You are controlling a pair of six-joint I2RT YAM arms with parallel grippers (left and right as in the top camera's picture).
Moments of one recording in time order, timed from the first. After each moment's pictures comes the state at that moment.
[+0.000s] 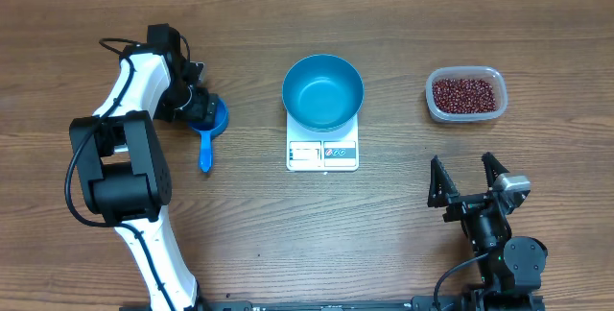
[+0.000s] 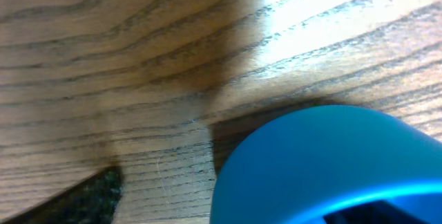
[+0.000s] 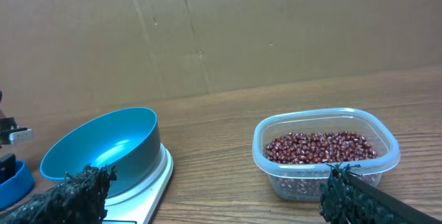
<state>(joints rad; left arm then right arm) 0.09 2.20 1.64 -0.96 0.01 0.19 -0.01 0.01 0.02 -0.02 -0.18 0.20</state>
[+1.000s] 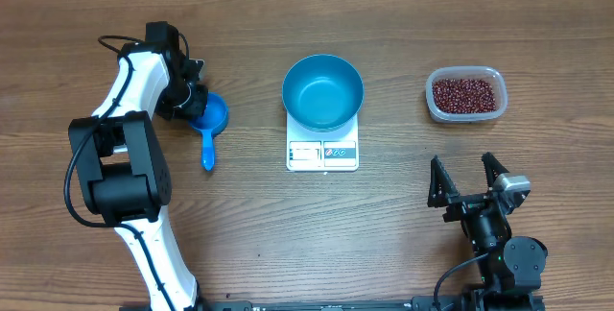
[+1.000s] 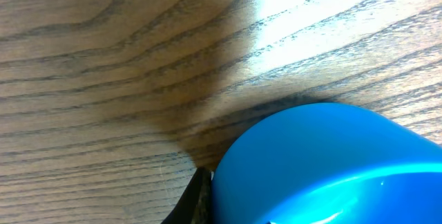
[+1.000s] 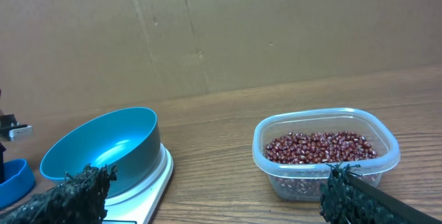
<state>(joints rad) 0.09 2.20 1.65 -0.96 0.02 0.21 -0.01 0.01 0.02 -0.02 -0.18 0.20</state>
